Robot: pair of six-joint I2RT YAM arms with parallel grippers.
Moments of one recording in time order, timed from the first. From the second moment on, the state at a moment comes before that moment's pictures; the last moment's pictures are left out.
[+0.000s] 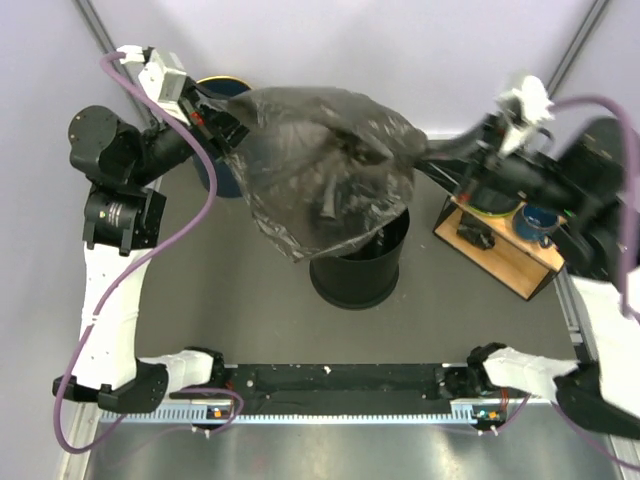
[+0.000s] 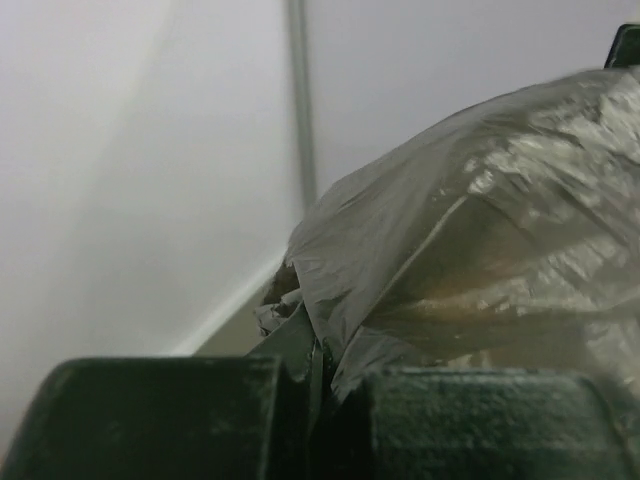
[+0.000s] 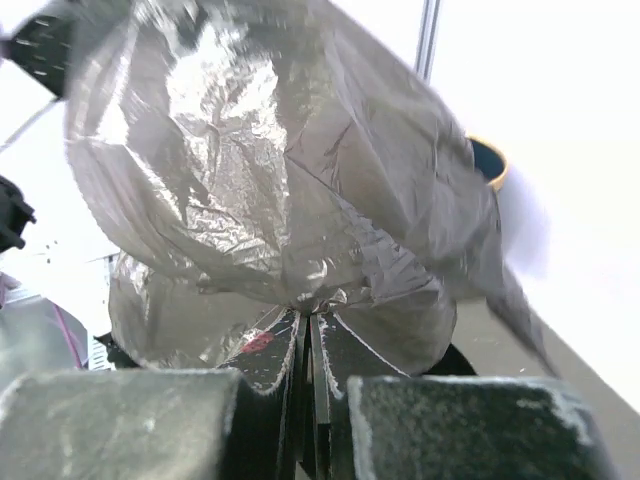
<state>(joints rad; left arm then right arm) -0.20 1.23 1.84 -0.22 0.77 -0.20 0.49 1.20 1.88 -0.60 -0.66 0.08</state>
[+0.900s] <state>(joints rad) -0.30 1.20 1.74 -0.41 0.79 -0.21 0.49 1.02 1.66 -0.73 -0.61 0.11</state>
